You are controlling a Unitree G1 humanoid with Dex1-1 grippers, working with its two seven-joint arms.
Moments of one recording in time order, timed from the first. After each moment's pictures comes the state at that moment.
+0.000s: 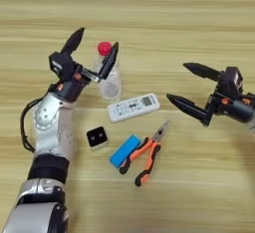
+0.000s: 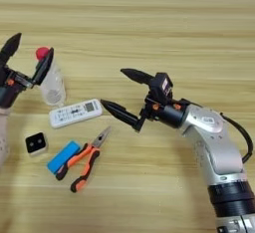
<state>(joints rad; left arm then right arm) -0.35 0.11 0.15 0.40 -0.48 -0.55 -0.77 -0.19 -0.39 0.05 -0.06 0.47 0.07 0.97</state>
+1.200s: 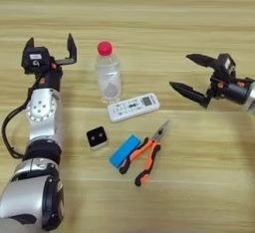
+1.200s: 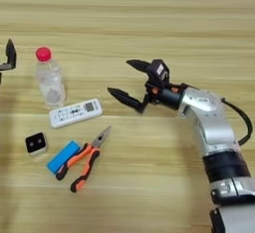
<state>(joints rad) -0.52 0.18 0.27 0.83 -0.15 -0.63 -0.12 -0.45 -0.40 0.07 0.34 0.29 -0.04 0.98</state>
